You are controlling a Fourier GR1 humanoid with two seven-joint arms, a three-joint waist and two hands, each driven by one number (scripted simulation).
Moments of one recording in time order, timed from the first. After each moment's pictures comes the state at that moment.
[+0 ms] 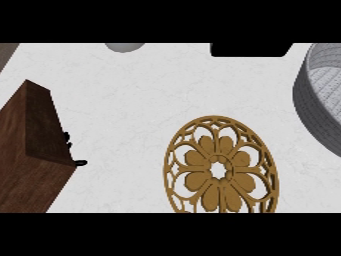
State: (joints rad) left arm 0.10 0.32 -0.11 -1.48 0.20 0.12 0.22; right arm -0.21 -1.05 -0.47 -1.76 -0.31 0.12 0.49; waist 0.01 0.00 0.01
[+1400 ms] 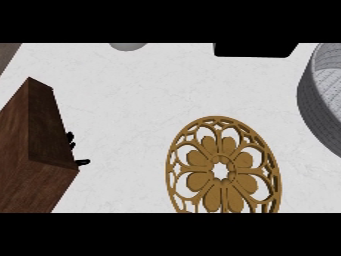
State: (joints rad) left arm 0.10 0.29 -0.10 -1.50 0.17 0.09 0.24; right arm -0.50 -0.94 -0.27 -0.89 -0.01 0.11 -0.04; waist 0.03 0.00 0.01
